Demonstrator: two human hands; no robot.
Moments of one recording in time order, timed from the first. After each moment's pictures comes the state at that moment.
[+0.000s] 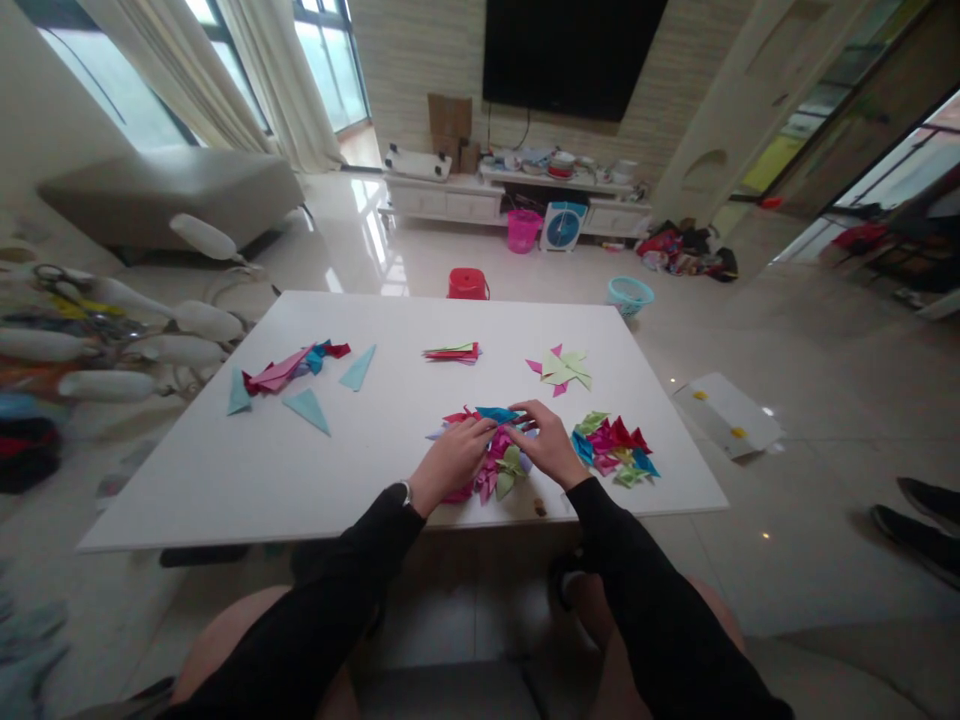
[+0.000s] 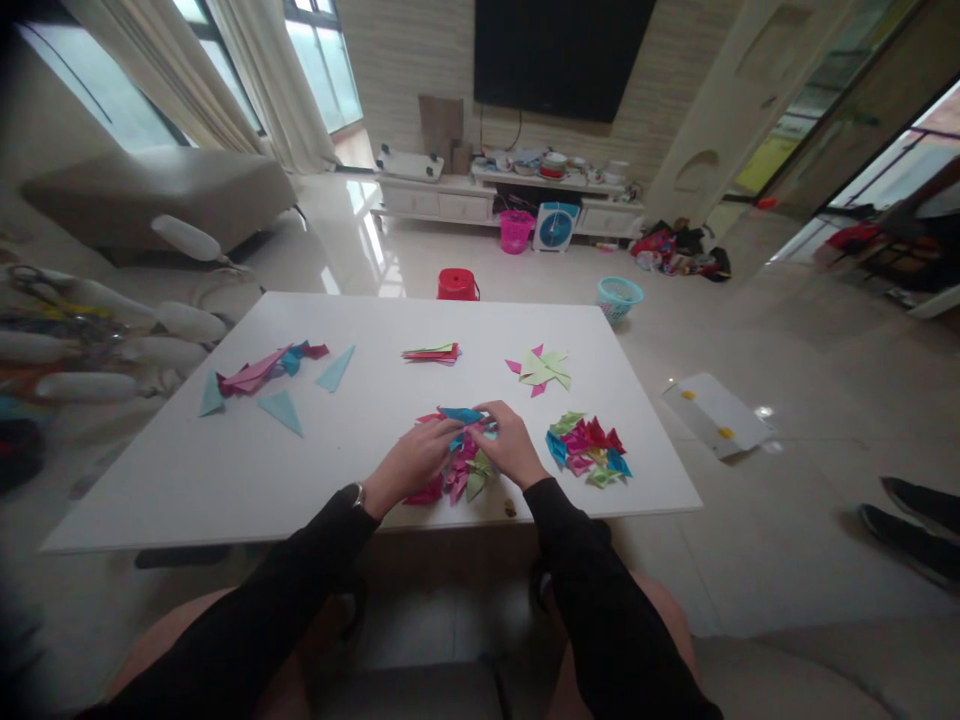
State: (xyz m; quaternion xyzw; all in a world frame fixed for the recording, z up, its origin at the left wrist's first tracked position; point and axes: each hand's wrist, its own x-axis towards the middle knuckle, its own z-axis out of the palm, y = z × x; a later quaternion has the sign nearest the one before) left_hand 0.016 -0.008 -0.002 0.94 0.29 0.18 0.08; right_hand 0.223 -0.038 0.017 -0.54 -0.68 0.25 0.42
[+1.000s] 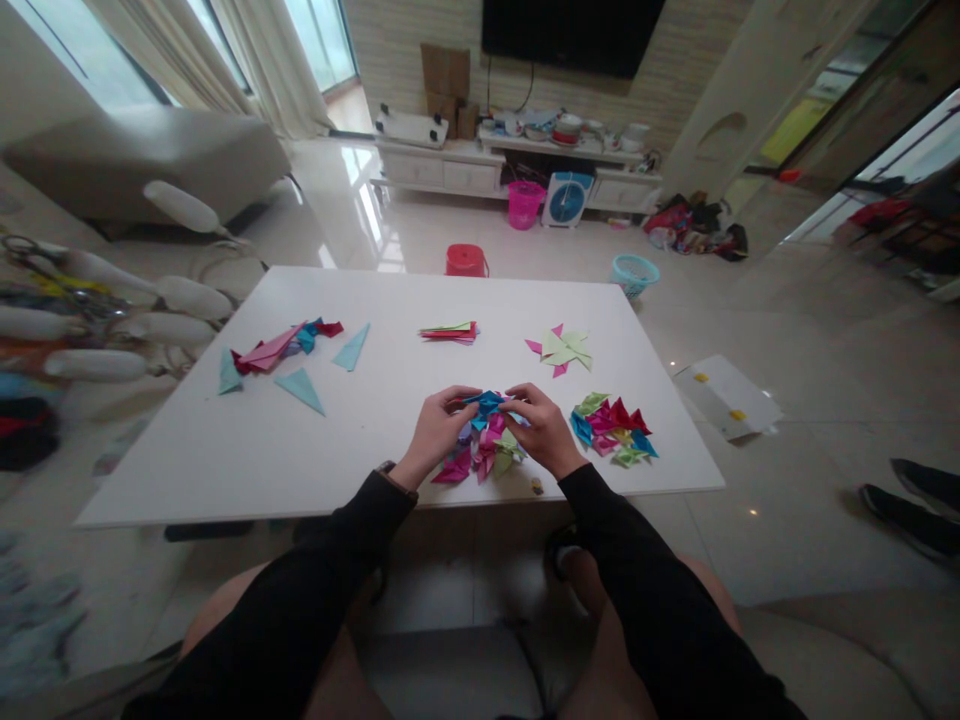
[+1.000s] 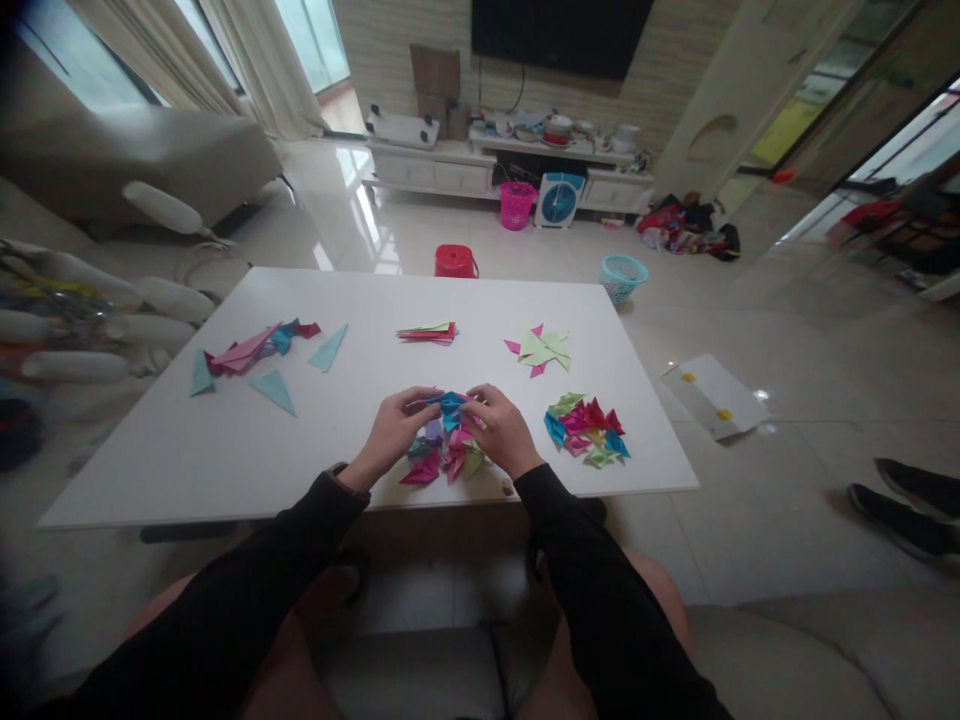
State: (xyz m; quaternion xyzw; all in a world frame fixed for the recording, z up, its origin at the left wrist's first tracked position) left_hand 0.020 -0.008 0.012 0.58 0.43 0.43 0.53; right_hand 0.220 -0.044 0.013 -0.48 -0.78 0.10 0.39
